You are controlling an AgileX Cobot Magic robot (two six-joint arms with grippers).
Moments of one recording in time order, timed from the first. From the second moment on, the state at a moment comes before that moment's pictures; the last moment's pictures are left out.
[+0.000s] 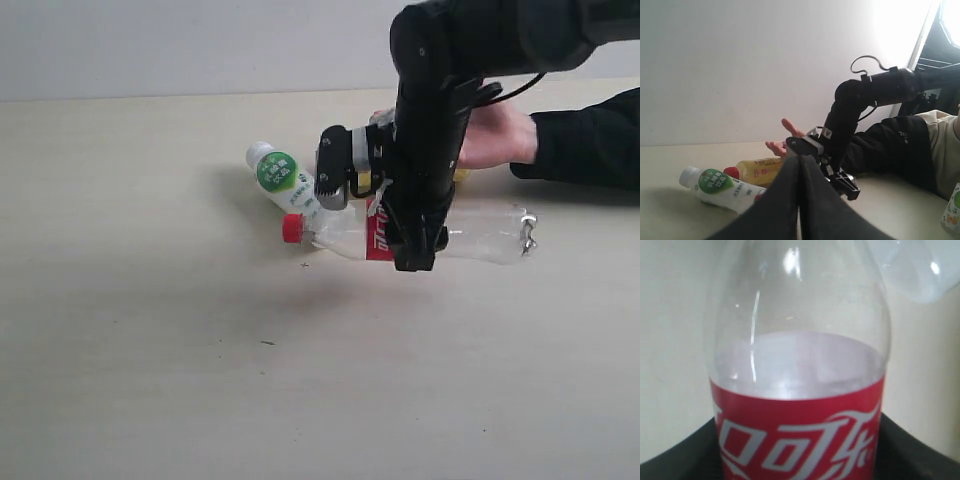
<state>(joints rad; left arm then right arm) -0.62 0.01 0.00 -0.43 -0.08 0.15 0.54 2.00 -1.40 -0.03 1.01 -0.89</state>
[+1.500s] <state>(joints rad) -0.62 0.01 0.00 -0.43 -0.08 0.15 0.23 2.02 -1.60 0.21 0.94 -0.09</state>
